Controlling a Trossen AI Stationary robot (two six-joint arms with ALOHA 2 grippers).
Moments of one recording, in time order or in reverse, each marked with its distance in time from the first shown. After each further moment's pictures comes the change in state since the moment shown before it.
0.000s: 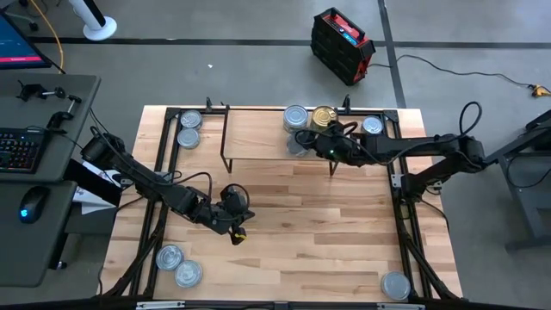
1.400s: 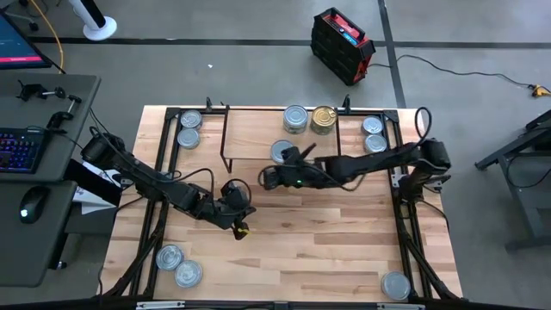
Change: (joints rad) left arm 0.041 0.000 0.001 -0.008 0.000 -0.012; right arm 0.203 0.353 0.281 0.148 -0.106 -0.340
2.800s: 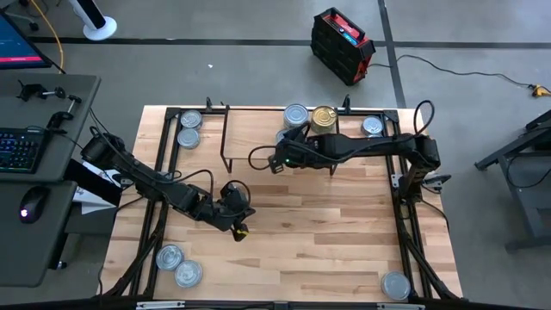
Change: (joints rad) left arm -0.015 0.000 -0.001 0.001 0.001 -0.023; right arm -0.127 0.070 0.270 -0.595 0.056 -0.173
